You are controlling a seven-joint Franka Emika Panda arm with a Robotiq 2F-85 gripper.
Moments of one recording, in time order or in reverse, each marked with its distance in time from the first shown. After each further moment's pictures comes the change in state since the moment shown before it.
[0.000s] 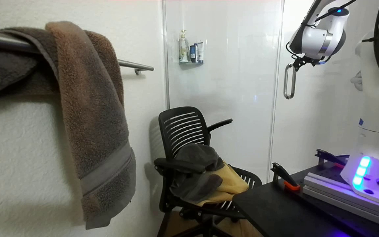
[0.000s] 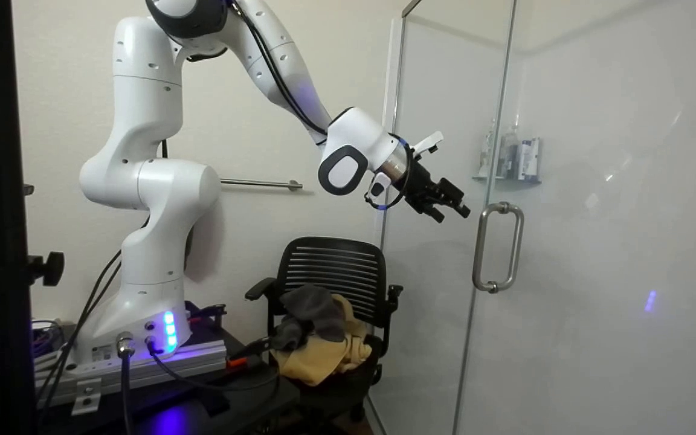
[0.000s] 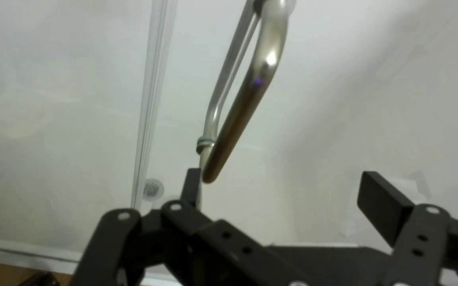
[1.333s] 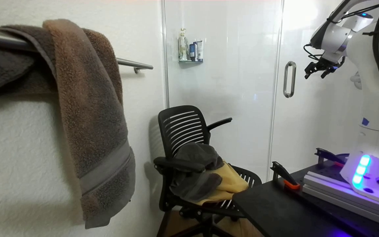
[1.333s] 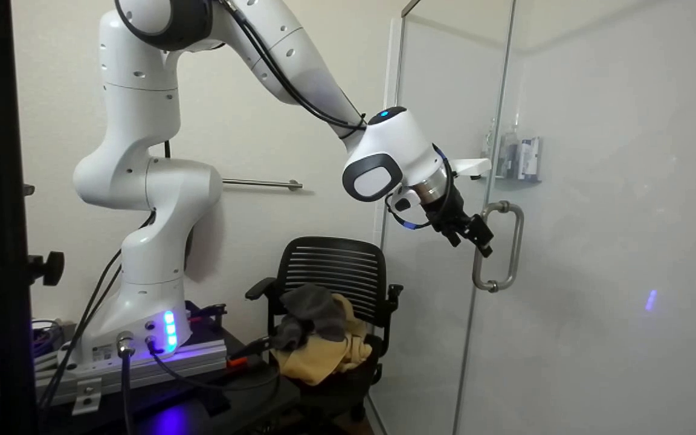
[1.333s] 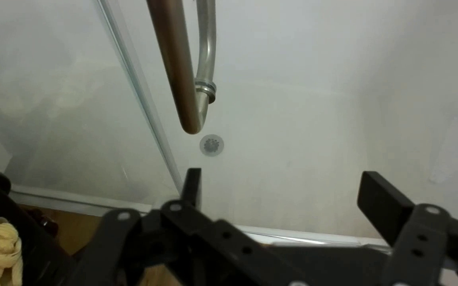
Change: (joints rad) arm 0.270 -0.289 -0.422 0.176 -0.135 -0.329 -0.016
